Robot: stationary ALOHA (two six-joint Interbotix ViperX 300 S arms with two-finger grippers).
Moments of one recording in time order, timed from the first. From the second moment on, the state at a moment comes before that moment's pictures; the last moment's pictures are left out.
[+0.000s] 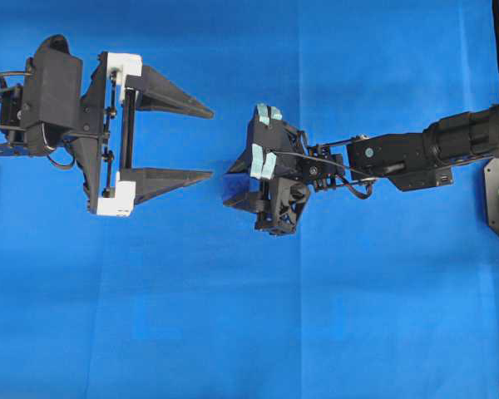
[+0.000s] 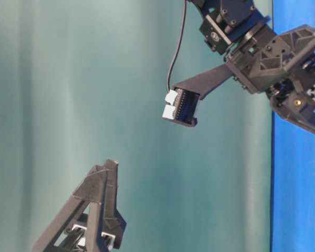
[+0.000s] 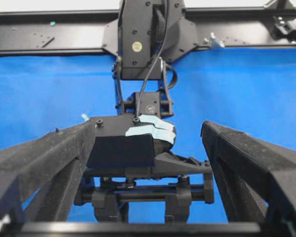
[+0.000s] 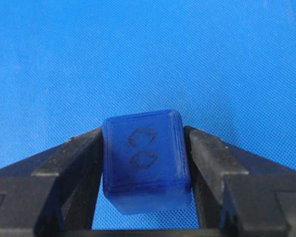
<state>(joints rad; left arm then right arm) 0.00 -0.38 0.77 0.01 -0.26 0.02 -0.05 0.26 0.63 -0.25 -0.28 0.55</state>
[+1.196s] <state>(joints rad) 0.00 -0.37 0.77 0.01 -0.26 0.02 -0.04 -0.09 0.66 -0.23 -0.03 0.55</state>
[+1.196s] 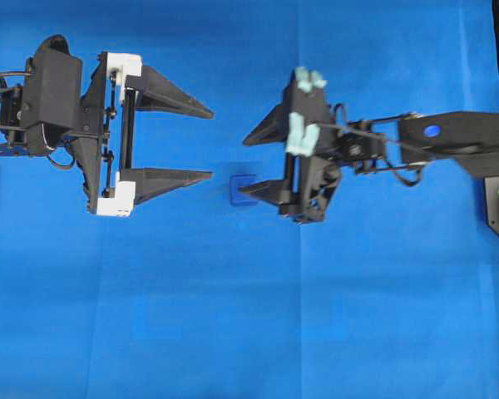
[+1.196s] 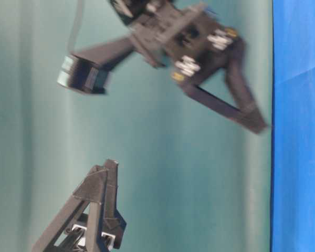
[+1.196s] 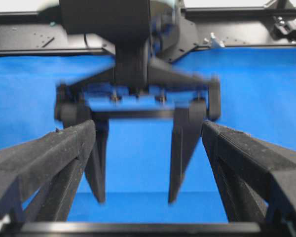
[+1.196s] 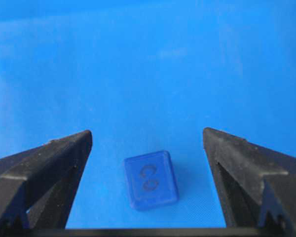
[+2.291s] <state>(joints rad) 0.00 -0.38 0.76 0.01 -0.26 0.02 -0.03 -0.56 0.76 -0.30 0.25 0.54</state>
